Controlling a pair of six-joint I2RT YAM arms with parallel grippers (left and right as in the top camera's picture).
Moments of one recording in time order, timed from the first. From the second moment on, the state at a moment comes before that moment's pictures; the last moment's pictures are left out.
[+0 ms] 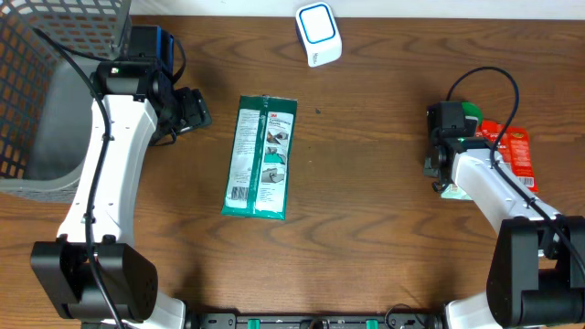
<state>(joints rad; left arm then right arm) -0.03 1.70 1.60 -1.21 -0.04 -0.41 0.06 1.67 0.96 -0.58 0.48 0.27</state>
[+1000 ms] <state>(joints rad) -0.03 1.70 1.60 -1.21 -0.04 -0.41 0.16 1.58 1.00 -0.52 -0.43 0.18</state>
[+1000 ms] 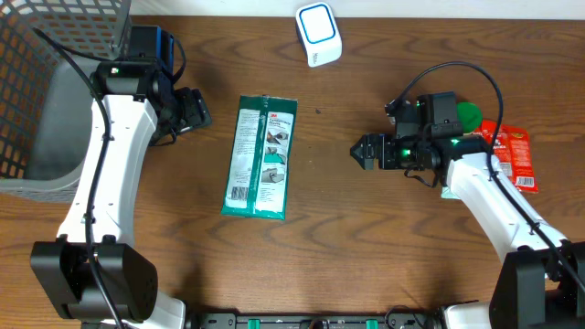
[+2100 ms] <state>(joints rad) -0.14 1.74 1.25 -0.84 0.03 -0.36 0.29 1.61 1.00 -0.45 -0.53 0.20</state>
